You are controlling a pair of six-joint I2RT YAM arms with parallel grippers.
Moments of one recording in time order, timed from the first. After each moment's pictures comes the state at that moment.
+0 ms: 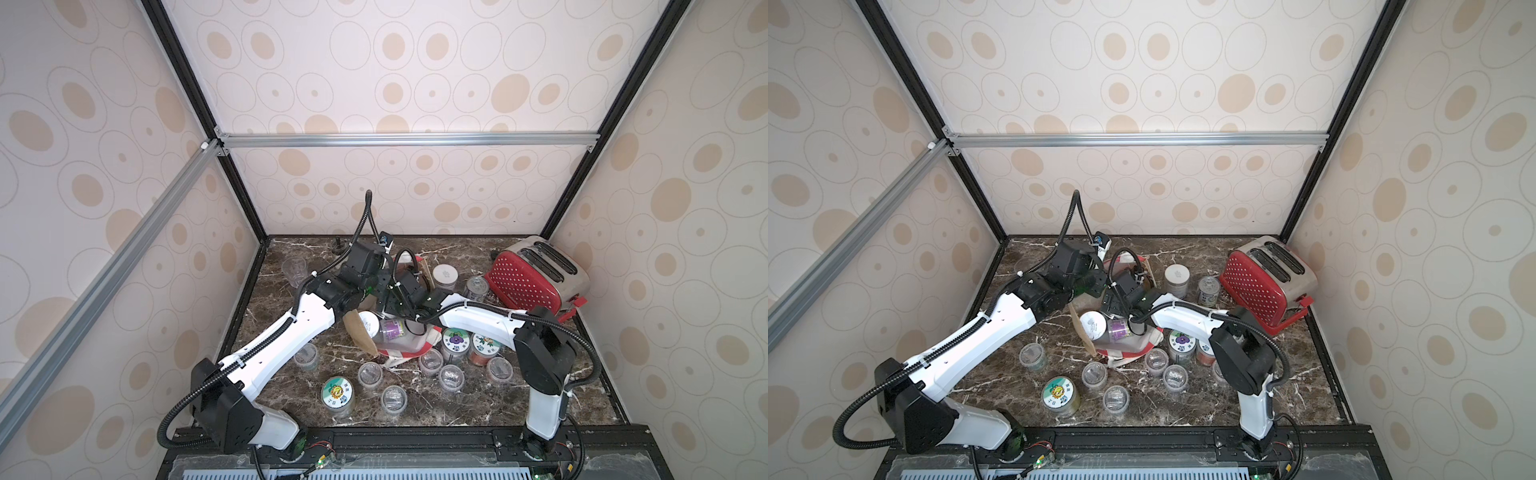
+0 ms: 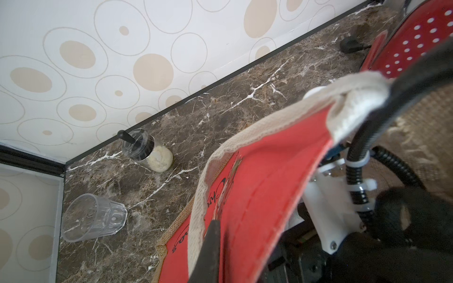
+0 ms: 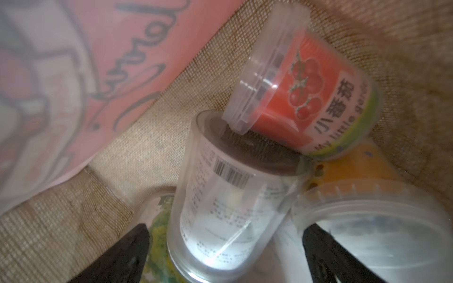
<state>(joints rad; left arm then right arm) -0.65 1.42 1.36 -0.58 -0.30 0.04 0.84 1.91 1.42 -0.36 0.17 0.95</state>
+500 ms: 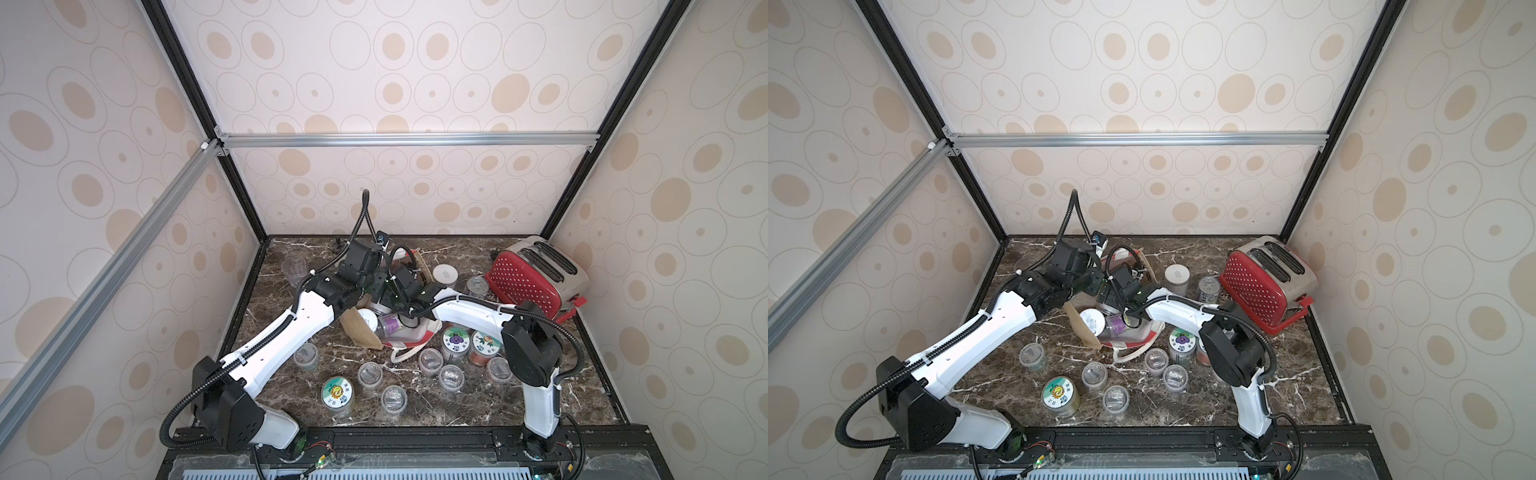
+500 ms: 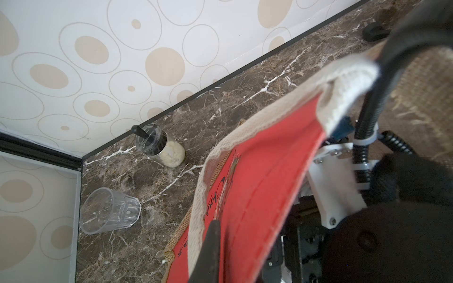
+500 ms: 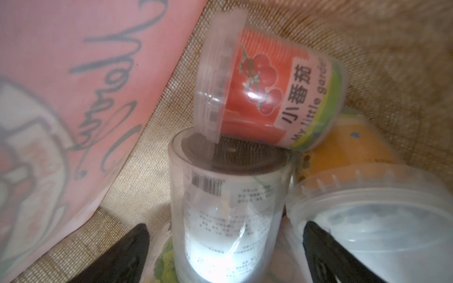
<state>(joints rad) -0.63 1.43 1.36 -0.59 -0.33 0.07 0.82 1.98 1.50 -0.35 0.13 1.07</state>
